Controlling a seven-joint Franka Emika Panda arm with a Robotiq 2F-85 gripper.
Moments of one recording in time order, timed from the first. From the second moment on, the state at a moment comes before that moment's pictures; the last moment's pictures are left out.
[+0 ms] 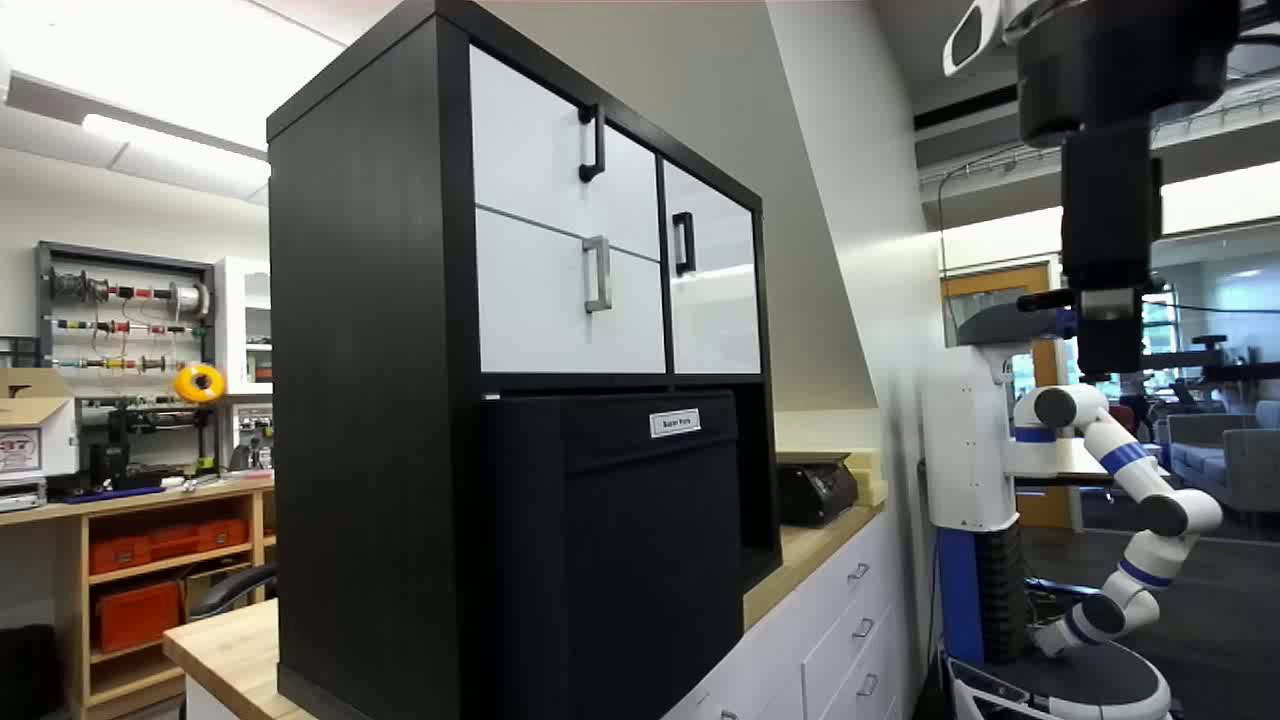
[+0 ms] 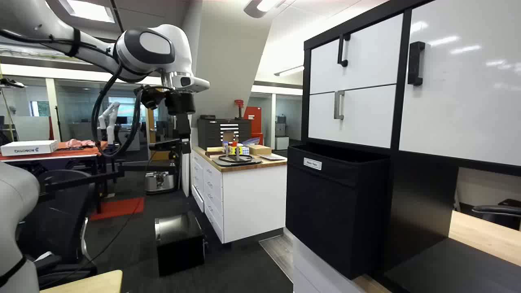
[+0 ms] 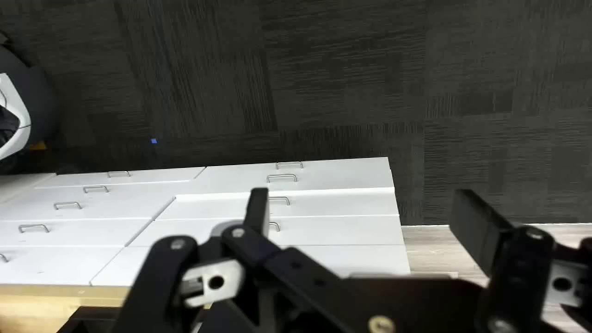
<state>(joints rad) 0.05 -0.64 0.40 -2.37 0.05 1.77 0.53</state>
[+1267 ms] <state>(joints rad) 0.05 -0.64 0.40 -2.37 0.05 1.77 0.53</state>
